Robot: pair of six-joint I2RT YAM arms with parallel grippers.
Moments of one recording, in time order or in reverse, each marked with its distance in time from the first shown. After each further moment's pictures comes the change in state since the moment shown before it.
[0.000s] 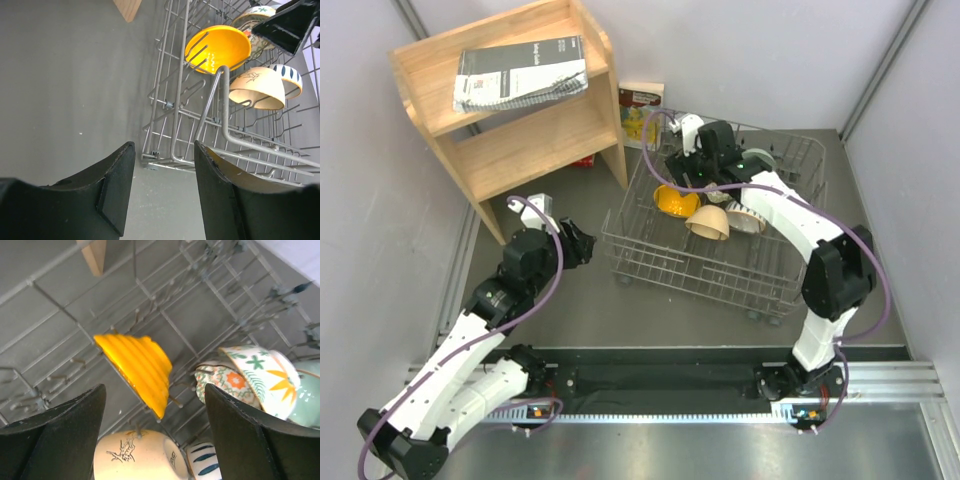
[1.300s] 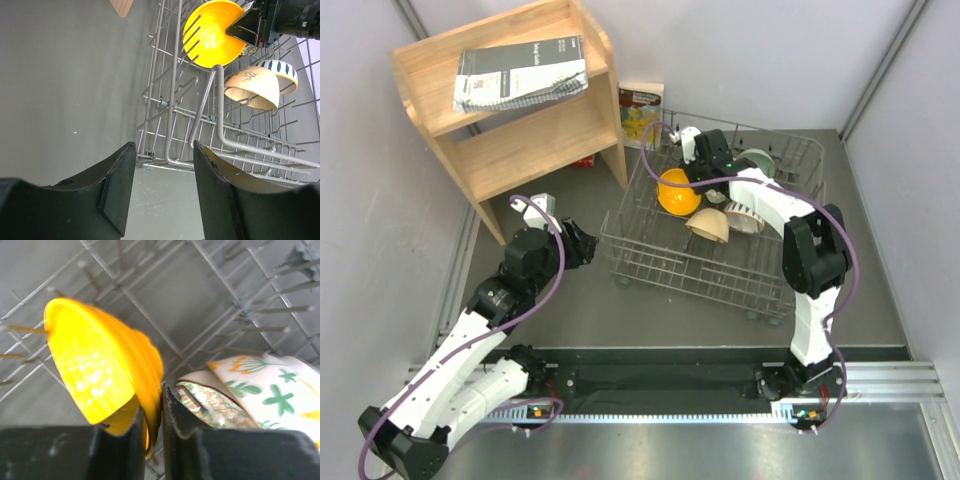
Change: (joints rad) left arm 0.000 0.009 -0.009 0.014 0.027 -0.004; right arm -0.045 0.220 0.063 0.001 0.009 -0.056
